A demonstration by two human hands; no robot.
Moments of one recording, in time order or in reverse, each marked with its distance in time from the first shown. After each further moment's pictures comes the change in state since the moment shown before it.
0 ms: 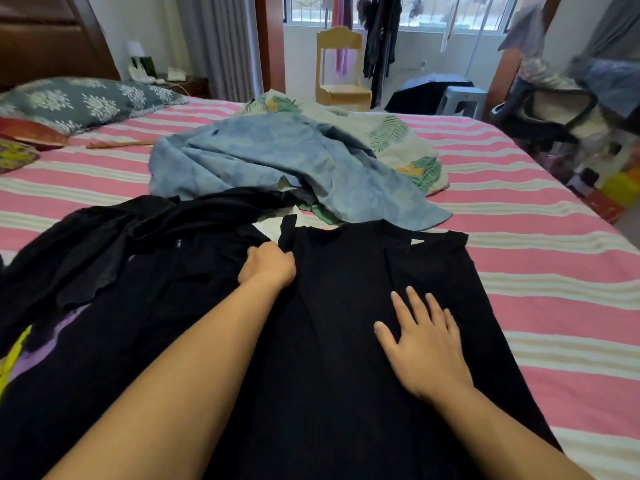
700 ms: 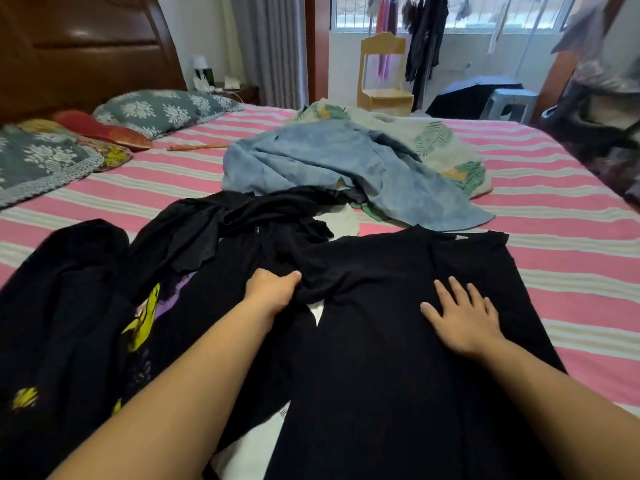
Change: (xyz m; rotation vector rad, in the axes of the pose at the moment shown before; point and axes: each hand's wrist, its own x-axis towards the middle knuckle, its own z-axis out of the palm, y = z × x) left_hand -0.094 -0.106 -0.088 -0.469 -0.087 -0.200; right_hand 0.005 -0.005 -0.017 -0.024 -0.191 0.040
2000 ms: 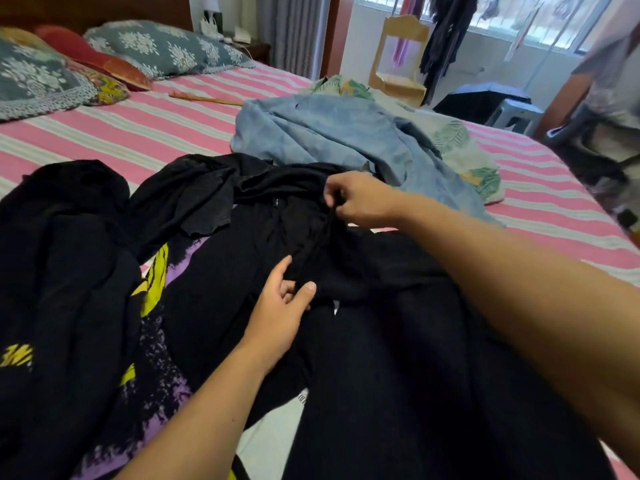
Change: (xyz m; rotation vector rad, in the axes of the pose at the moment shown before) left_hand -0.031 -0.074 -0.004 -0.458 -0.158 0.344; right_hand 0.027 -0.242 -0.132 0.093 0.026 -0.785
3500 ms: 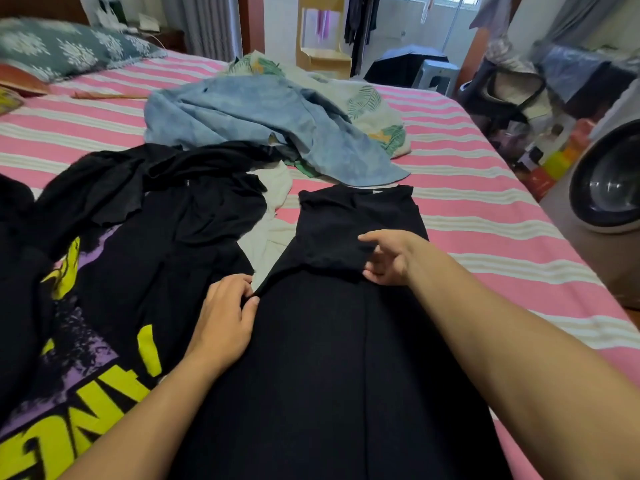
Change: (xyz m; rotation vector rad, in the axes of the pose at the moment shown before) left_hand -0.076 -0.027 0.035 0.797 -0.076 0.417; right_hand -0.221 0.114 0.047 1.362 0.147 1.160
